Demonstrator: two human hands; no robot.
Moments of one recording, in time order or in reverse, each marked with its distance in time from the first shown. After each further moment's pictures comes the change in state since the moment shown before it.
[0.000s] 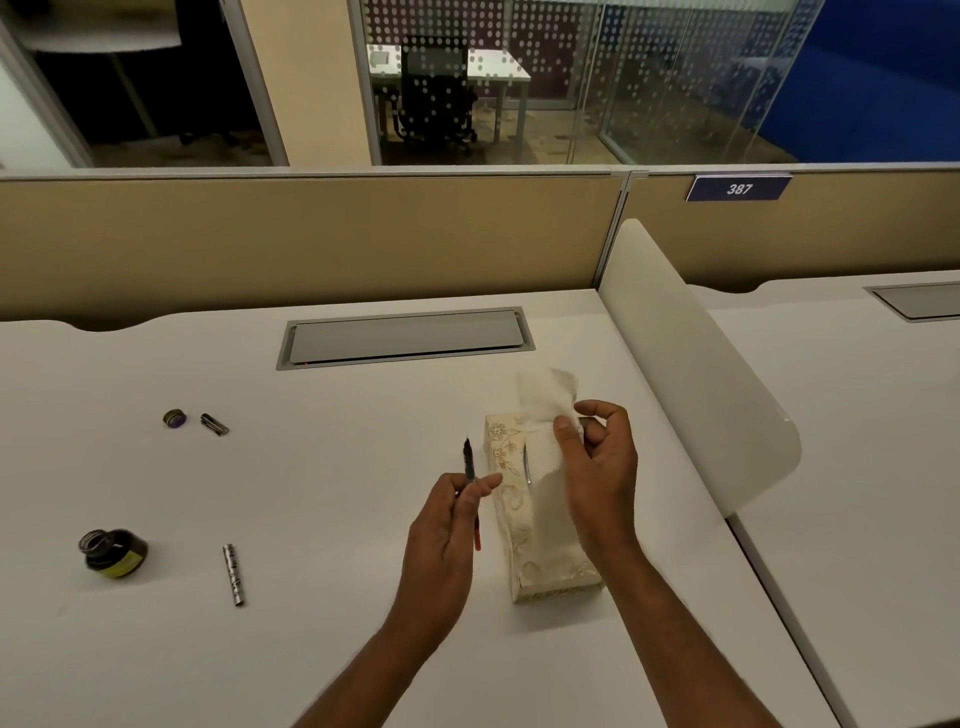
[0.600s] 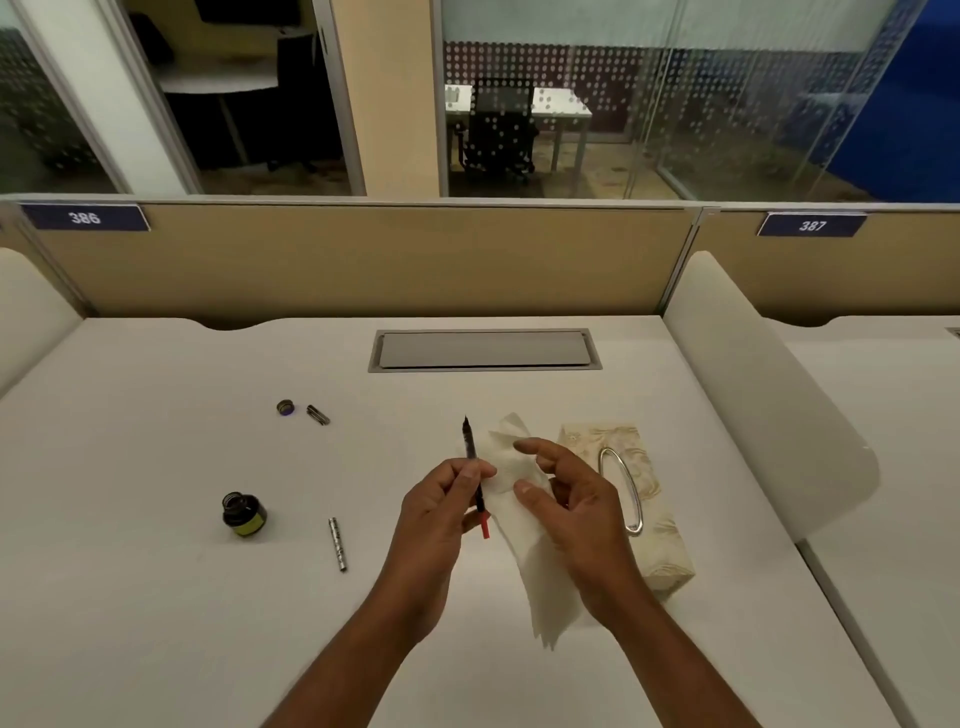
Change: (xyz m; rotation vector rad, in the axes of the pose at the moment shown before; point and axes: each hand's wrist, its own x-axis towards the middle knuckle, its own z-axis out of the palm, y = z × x) left_hand -0.029 0.048 -0.105 -0.382 0.072 -0.226; right_hand -0.107 -0.062 0.054 0.006 -0.465 0.040
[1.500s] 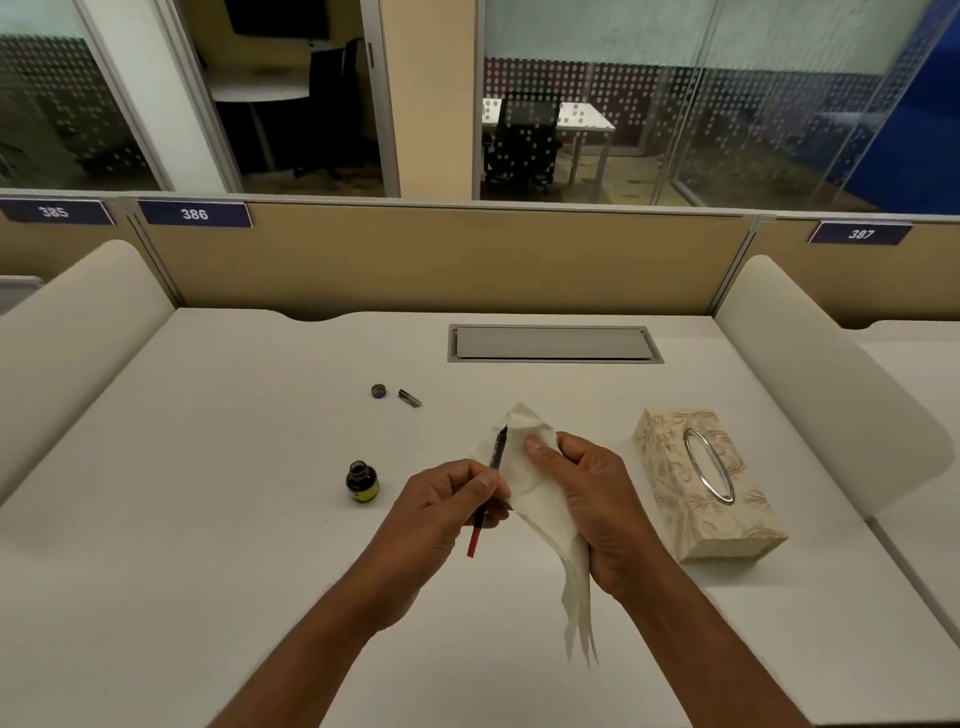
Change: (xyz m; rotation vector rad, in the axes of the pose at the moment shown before) left_hand -0.064 0.053 -0.174 0.231 -0.228 0.019; right_hand -0.054 -0.057 0.151 0.228 -0.070 0.229
